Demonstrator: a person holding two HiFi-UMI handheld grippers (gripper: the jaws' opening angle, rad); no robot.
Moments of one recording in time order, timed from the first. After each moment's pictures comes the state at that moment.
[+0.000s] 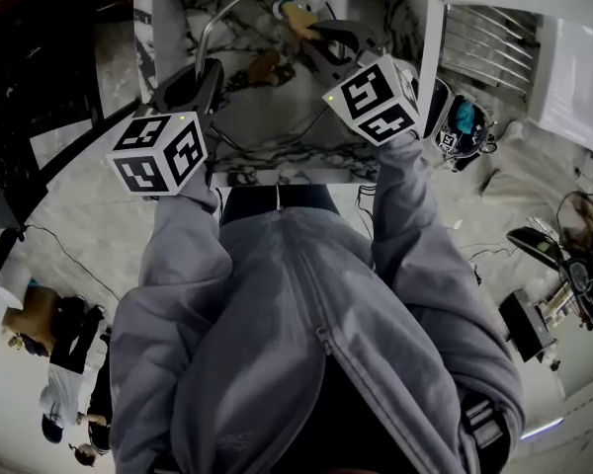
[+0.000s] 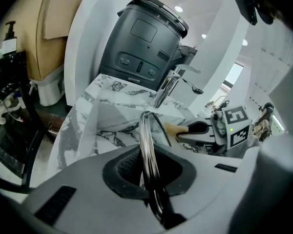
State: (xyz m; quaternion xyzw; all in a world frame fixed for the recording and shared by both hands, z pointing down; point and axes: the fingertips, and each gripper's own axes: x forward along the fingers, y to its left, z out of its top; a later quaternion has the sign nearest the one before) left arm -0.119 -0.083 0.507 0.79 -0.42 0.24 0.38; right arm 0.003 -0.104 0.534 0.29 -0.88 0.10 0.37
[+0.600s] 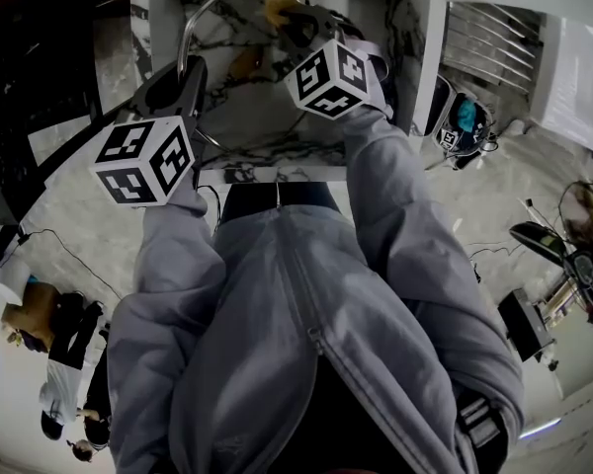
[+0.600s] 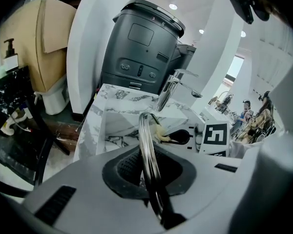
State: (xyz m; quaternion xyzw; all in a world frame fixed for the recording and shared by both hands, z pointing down) left arm -0.134 -0.086 0.490 0.78 -0.44 0.26 0.35; right arm -0.030 -0.127 0.584 0.29 -0.86 0.01 0.41
